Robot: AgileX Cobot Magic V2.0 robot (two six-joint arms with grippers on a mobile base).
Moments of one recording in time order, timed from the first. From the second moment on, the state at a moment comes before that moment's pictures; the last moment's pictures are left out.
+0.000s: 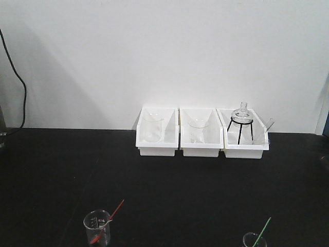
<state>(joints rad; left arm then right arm) -0.07 0.88 -0.87 0.18 0.26 -0.13 0.12 0.72 -0.78 0.01 0.29 -0.03</state>
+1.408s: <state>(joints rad) -0.07 0.88 -0.87 -0.02 0.40 -0.10 0.12 1.50 -0.78 0.46 0.18 0.00</state>
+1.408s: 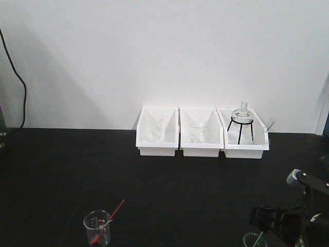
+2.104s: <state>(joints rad) -0.07 0.89 -0.87 -0.02 0.40 -0.07 0.12 1.72 -0.81 0.50 -0.04 0.02</state>
